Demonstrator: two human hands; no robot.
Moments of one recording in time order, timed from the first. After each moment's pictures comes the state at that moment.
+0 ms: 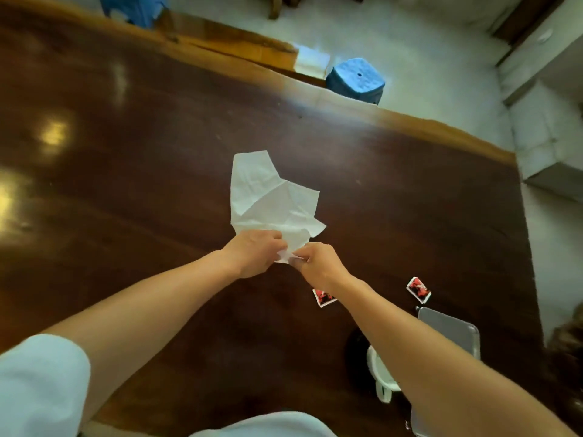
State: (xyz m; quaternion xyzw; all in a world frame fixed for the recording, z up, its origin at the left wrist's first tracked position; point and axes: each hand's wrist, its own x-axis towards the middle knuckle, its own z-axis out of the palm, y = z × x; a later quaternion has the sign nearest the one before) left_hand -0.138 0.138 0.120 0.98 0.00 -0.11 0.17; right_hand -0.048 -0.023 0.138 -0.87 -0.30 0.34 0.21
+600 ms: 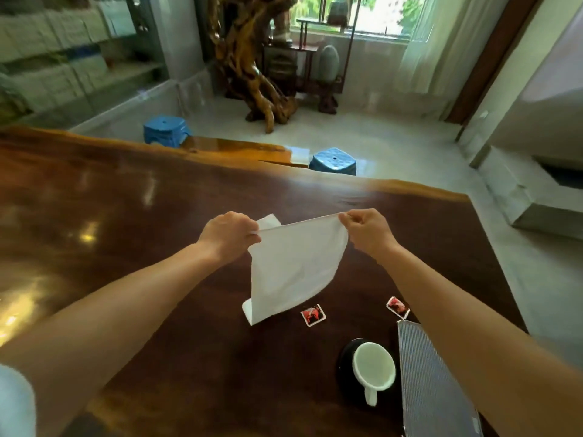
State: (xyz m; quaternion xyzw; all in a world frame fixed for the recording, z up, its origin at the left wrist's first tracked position) left_hand -0.194 0.082 0.293 0.98 0.15 0.07 0.07; right_hand -0.017 -0.149 0.297 -0.86 -0.25 0.11 0.43
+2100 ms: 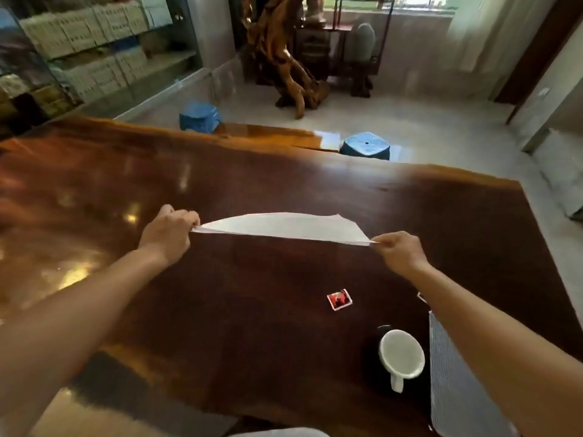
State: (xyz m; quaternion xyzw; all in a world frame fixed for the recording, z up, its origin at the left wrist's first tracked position) left_hand -0.306 0.180 0.255 0.94 0.31 0.11 0.01; right_hand -0.009 -0.179 0.215 -0.90 -0.23 0.14 0.33
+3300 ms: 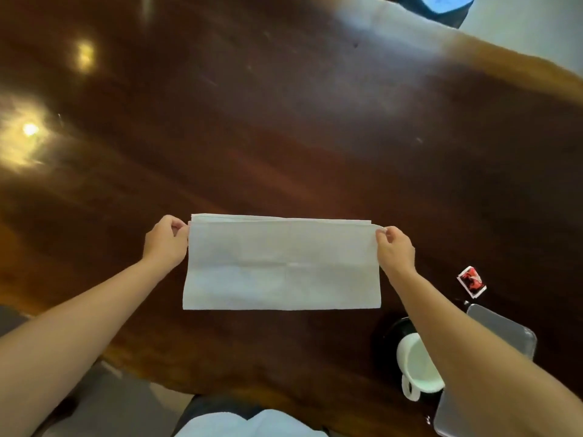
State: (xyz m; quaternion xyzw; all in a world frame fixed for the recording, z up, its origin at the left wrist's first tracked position) left_hand -0.281 0.232 -0.007 0.71 0.62 -0.04 0.34; right_hand 0.021 -0.082 0.008 -0.93 -0.03 0.25 0.26
